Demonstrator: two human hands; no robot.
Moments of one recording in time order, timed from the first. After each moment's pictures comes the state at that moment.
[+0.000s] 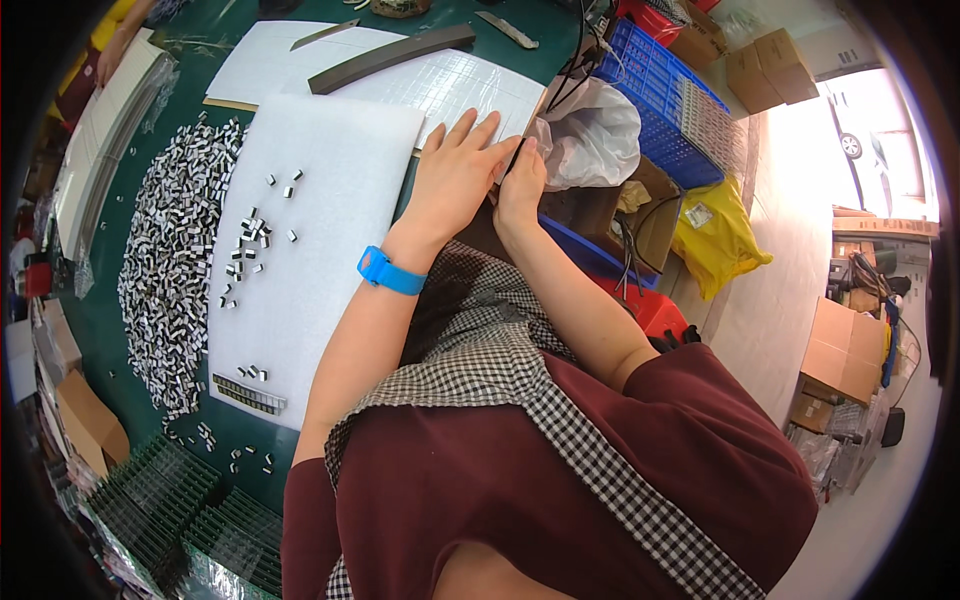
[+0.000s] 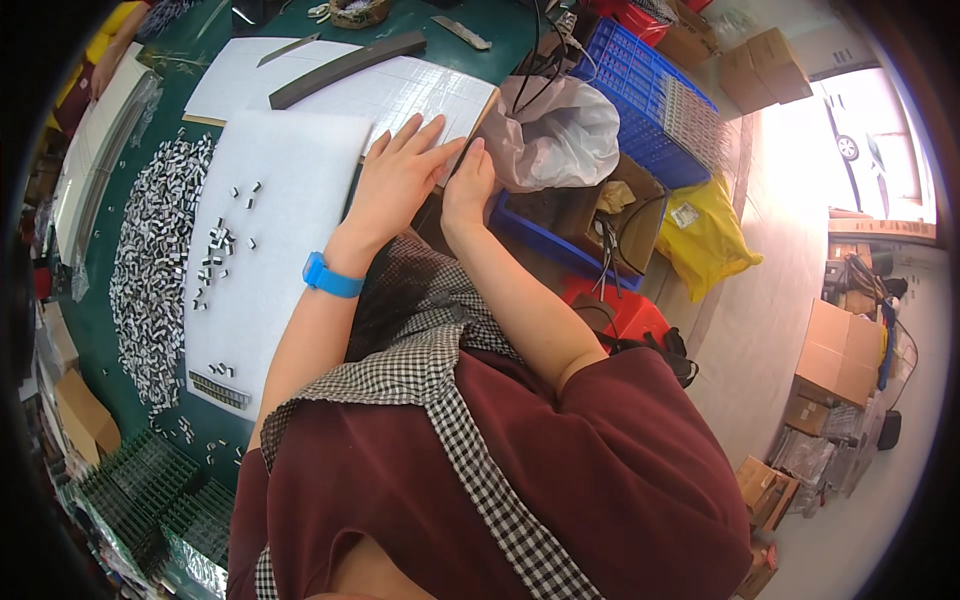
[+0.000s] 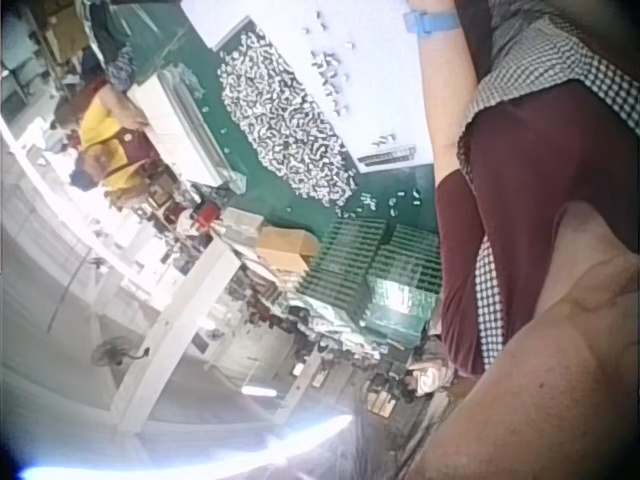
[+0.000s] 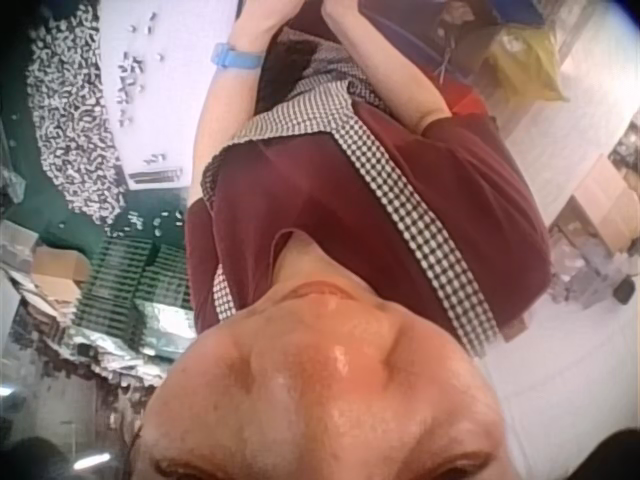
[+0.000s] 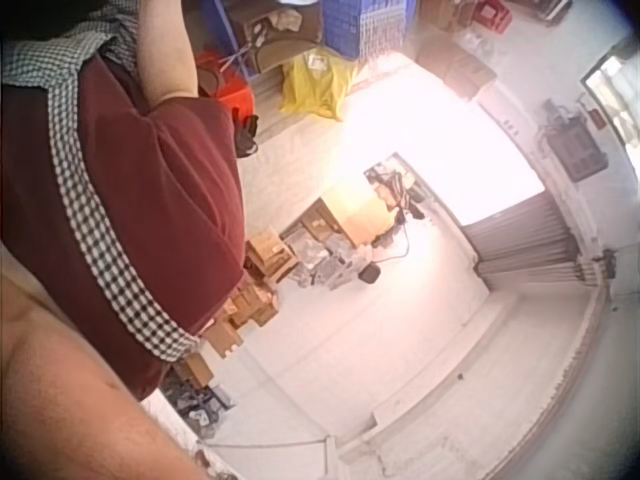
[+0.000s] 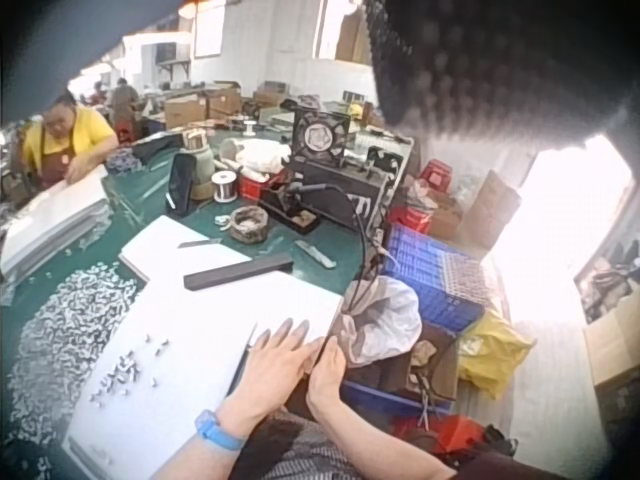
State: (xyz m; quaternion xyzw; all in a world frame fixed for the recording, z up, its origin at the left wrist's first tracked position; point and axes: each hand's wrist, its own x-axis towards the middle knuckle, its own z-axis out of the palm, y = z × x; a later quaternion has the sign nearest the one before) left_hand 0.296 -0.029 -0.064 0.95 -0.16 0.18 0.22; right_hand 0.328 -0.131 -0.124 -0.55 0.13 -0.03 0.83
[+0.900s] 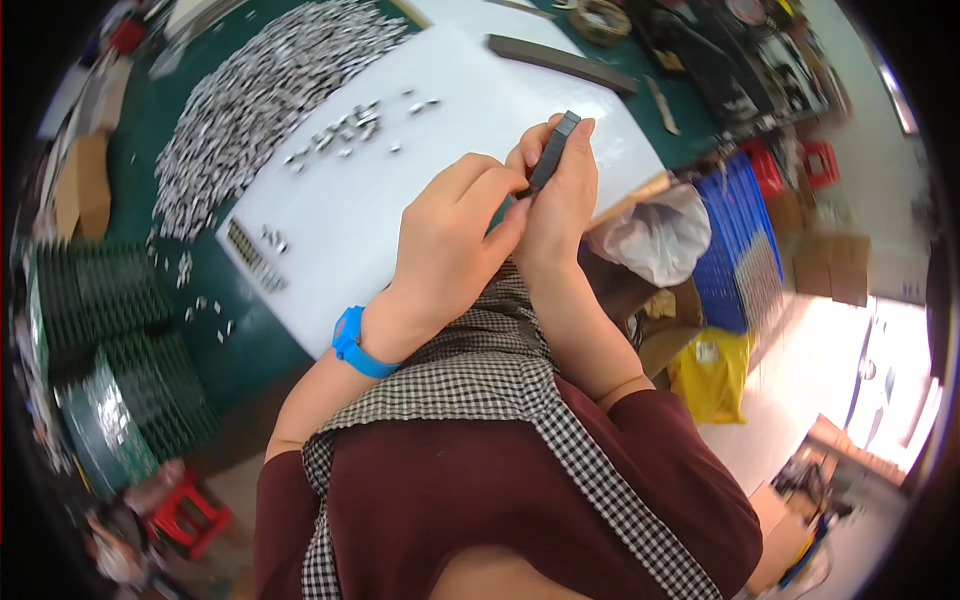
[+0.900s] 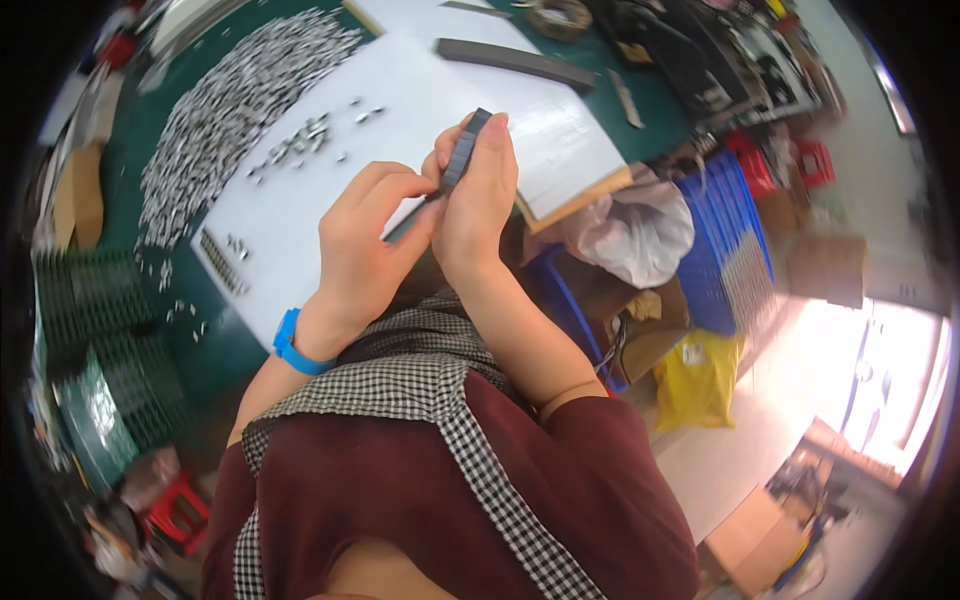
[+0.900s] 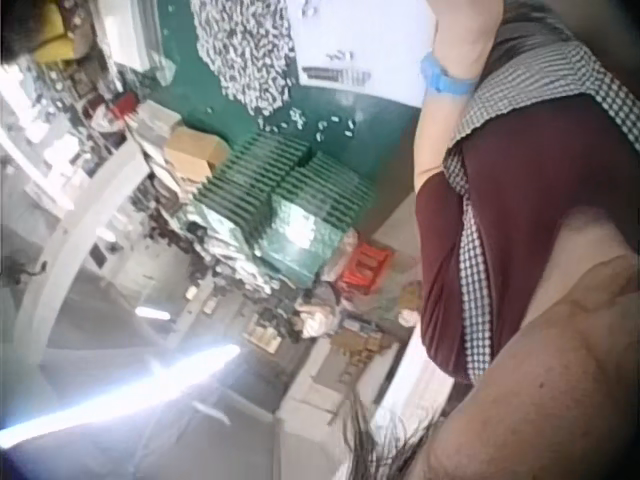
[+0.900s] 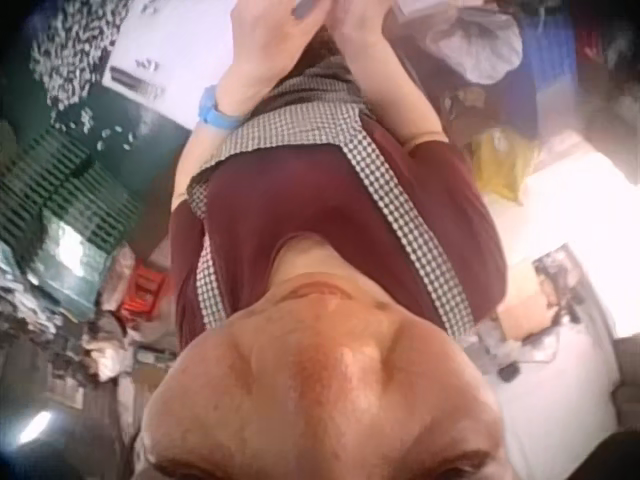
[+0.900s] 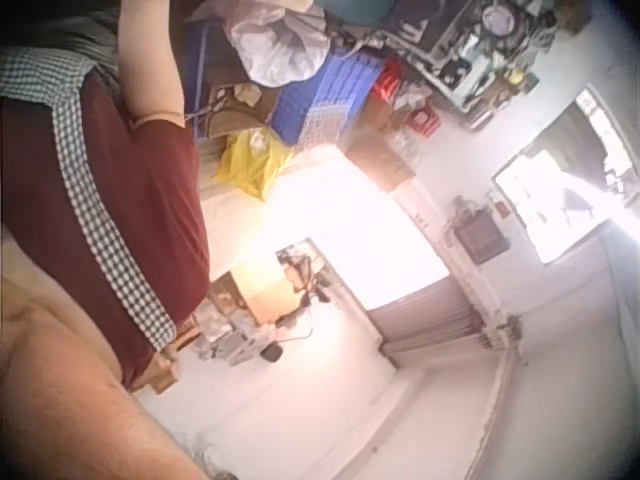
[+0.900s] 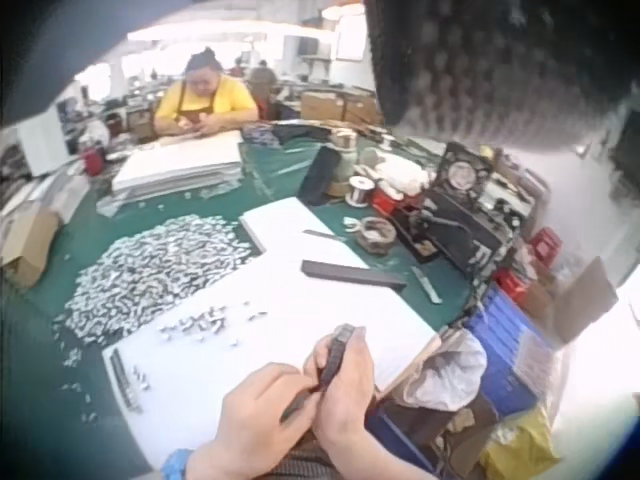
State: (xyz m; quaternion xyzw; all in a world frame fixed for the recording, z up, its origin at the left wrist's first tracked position) left_hand 0.172 -0.008 0.024 0.85 0.11 0.35 0.39; right_hand 0.262 -0.065 0.014 -0.45 -0.11 0.22 0.86
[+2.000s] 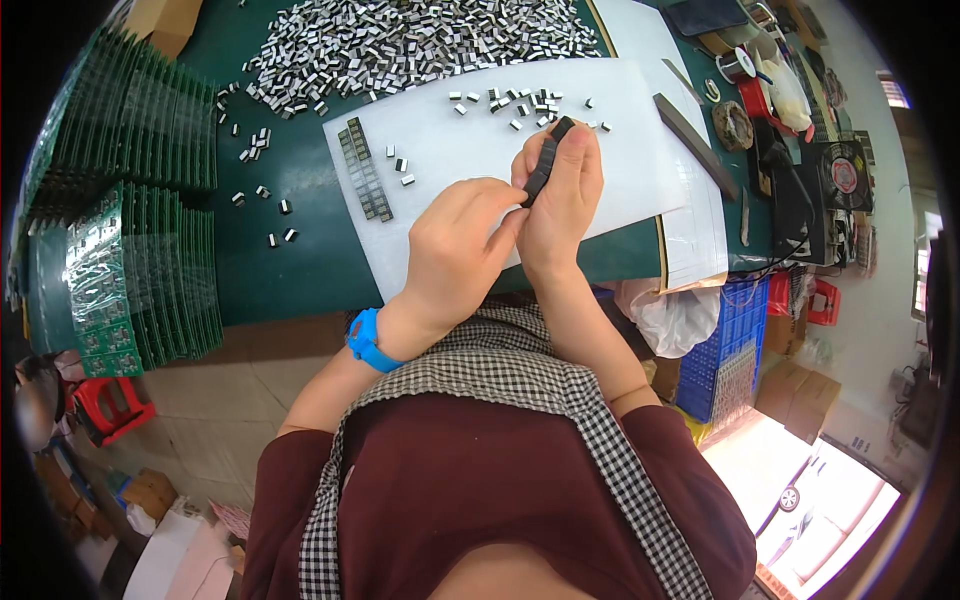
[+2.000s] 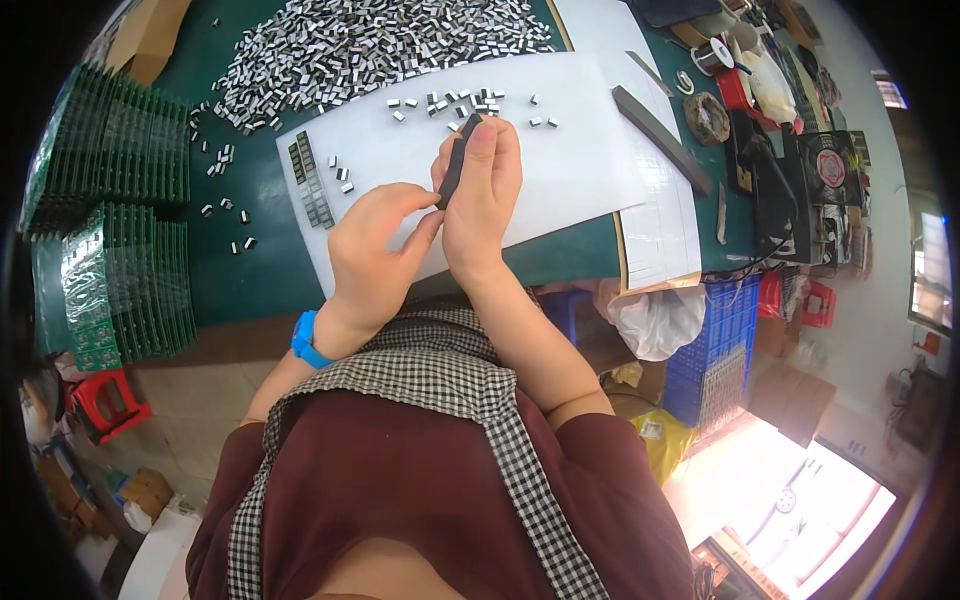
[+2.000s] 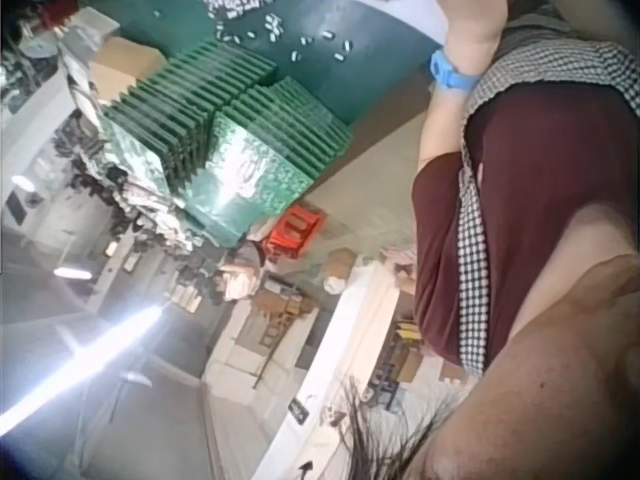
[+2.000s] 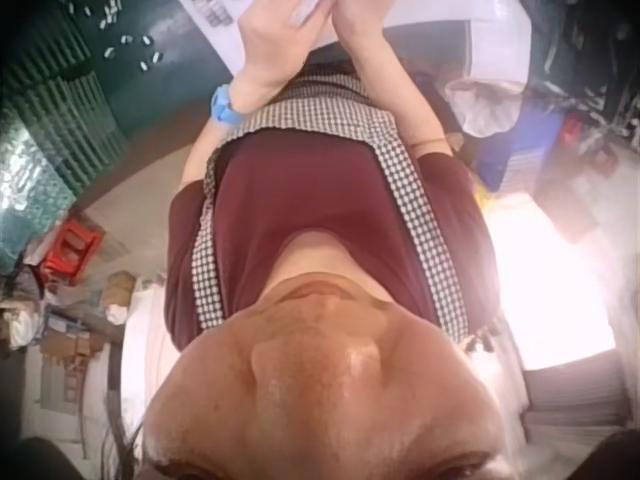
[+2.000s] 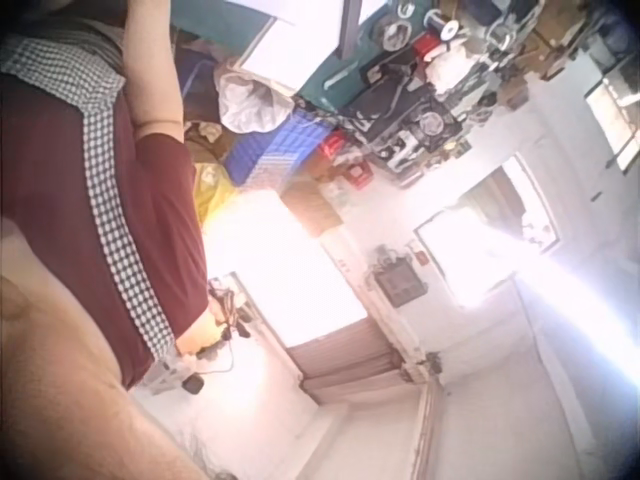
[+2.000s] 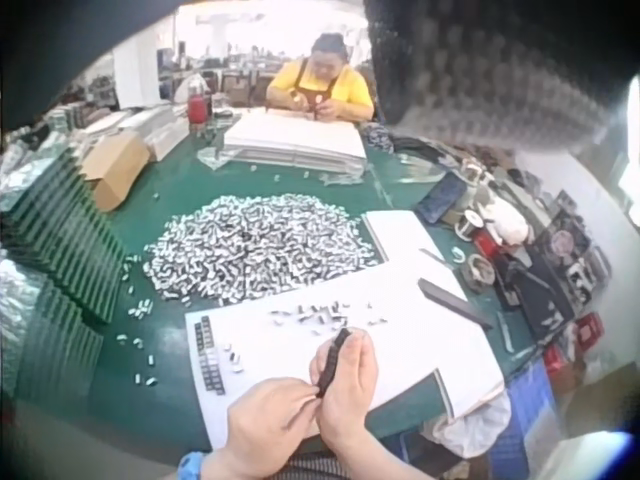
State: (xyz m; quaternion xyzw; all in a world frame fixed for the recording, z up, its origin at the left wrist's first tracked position) left_hand 0.075 0.034 -0.015 0.77 0.29 0.48 0.30; right_hand 0.181 0.027 -0.017 -0.47 -0.28 0.33 0.77
